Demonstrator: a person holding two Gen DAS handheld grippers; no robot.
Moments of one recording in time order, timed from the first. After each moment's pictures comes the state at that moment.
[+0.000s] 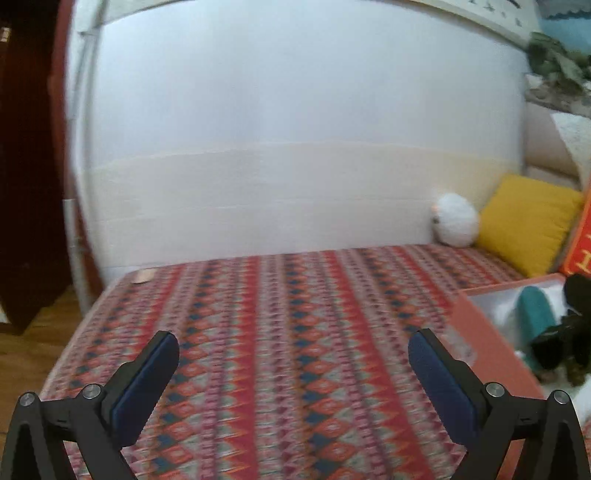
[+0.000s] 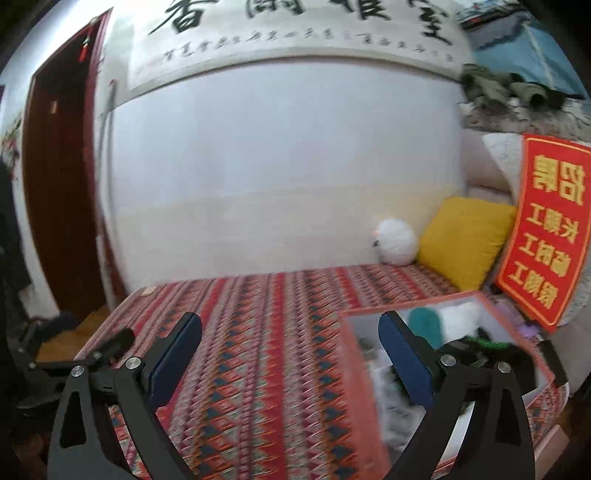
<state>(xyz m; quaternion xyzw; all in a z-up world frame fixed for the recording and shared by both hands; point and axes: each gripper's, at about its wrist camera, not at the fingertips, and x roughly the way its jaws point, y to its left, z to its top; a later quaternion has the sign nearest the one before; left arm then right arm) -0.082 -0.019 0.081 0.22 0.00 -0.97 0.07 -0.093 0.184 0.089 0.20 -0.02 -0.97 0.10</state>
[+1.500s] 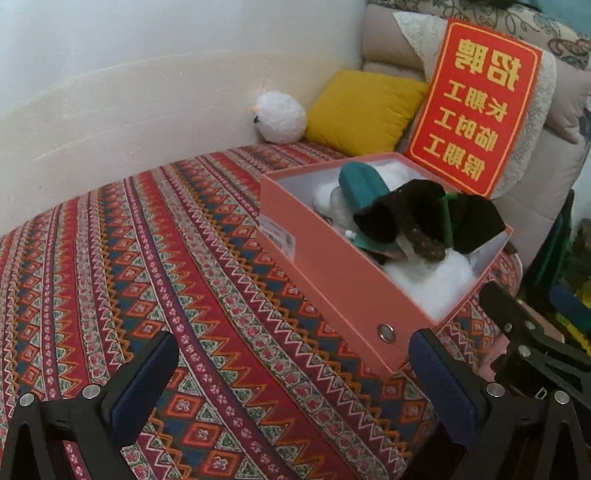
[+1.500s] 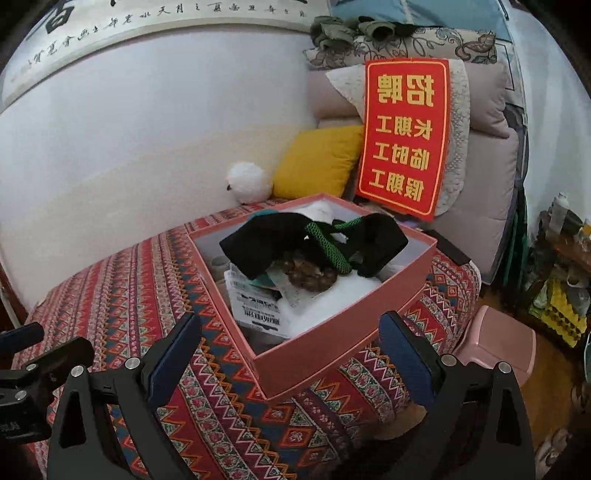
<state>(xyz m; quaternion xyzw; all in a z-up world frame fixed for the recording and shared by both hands) -0.085 0.091 0.032 0.36 -0.03 -0.91 -0.21 -0.010 0.247 -0.002 0.27 -0.10 -0.94 -0.18</state>
